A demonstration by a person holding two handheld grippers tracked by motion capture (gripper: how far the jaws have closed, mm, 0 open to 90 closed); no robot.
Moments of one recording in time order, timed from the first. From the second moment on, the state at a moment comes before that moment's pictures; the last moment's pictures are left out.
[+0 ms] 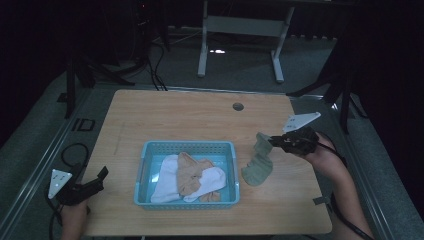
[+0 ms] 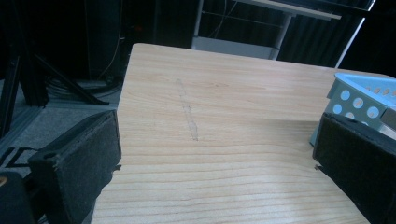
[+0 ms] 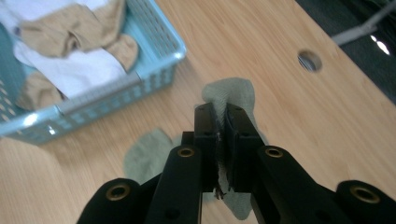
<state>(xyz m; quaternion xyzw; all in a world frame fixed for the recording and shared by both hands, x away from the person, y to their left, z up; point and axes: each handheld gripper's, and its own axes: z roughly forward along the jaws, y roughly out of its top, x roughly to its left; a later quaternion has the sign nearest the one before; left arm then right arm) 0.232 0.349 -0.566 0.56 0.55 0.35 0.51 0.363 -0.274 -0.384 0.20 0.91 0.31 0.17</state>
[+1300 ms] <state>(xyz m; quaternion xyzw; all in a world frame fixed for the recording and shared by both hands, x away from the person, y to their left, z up) 0.232 0.349 -0.566 0.55 0.55 0.35 0.51 0.344 -0.340 -0.499 0.31 0.88 0.34 0.10</state>
